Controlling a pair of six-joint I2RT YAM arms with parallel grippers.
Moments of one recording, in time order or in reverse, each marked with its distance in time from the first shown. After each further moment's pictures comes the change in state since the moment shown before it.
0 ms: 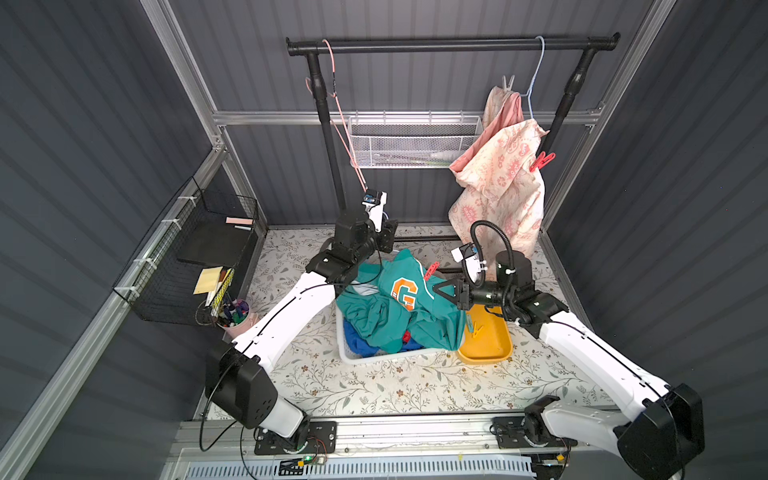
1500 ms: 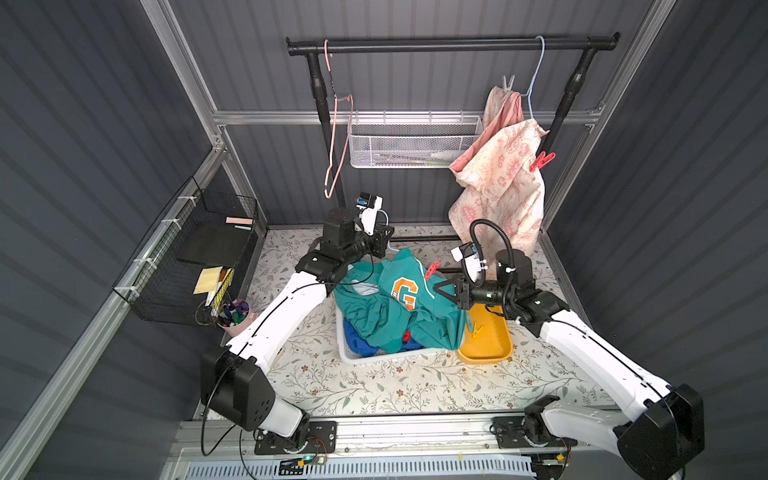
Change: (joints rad) left arm 0.050 -0.029 -0.049 -0.042 0.254 -0.051; right arm 0.002 0.001 0.021 -0.035 0.013 -0.022
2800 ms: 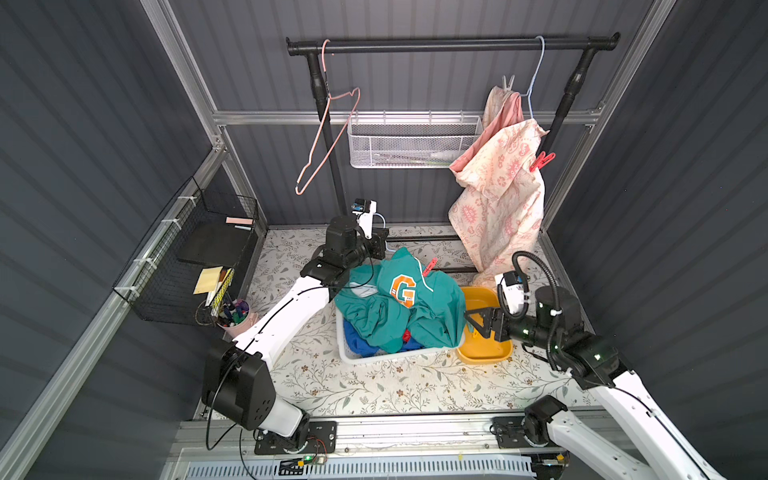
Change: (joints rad) left arm 0.011 0.006 -0.103 0.136 -0.099 -0.074; right arm 0.006 -0.453 -0.132 -0.454 0.338 0.205
